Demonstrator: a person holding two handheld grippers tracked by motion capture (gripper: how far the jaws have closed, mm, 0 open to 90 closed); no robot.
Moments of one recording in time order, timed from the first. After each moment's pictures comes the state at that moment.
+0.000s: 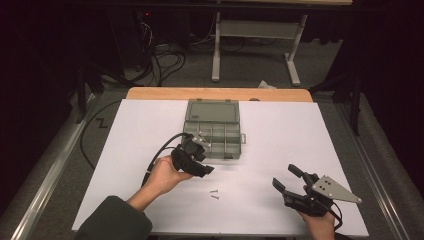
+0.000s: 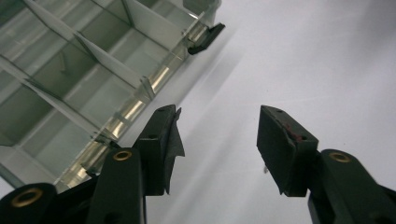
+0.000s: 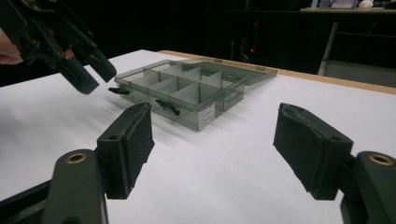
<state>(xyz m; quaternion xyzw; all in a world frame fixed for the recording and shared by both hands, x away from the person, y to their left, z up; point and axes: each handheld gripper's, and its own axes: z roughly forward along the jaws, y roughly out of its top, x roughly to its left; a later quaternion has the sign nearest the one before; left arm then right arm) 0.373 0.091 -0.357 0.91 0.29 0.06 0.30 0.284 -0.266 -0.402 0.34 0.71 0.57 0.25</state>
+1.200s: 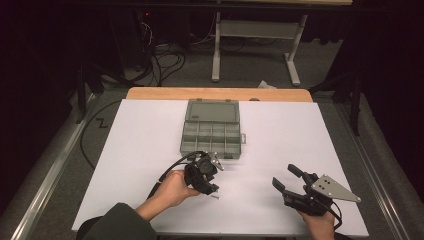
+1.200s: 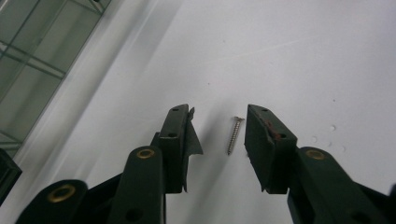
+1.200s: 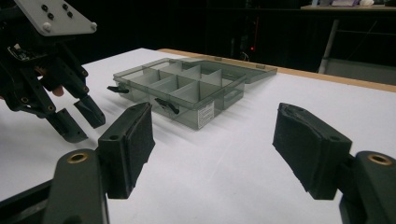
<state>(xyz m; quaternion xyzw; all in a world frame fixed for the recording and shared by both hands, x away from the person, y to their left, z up) 0.352 0.058 -0.390 0.95 0.23 0.04 0.23 0.285 -0.266 -0.402 0.34 0.71 0.57 0.25</state>
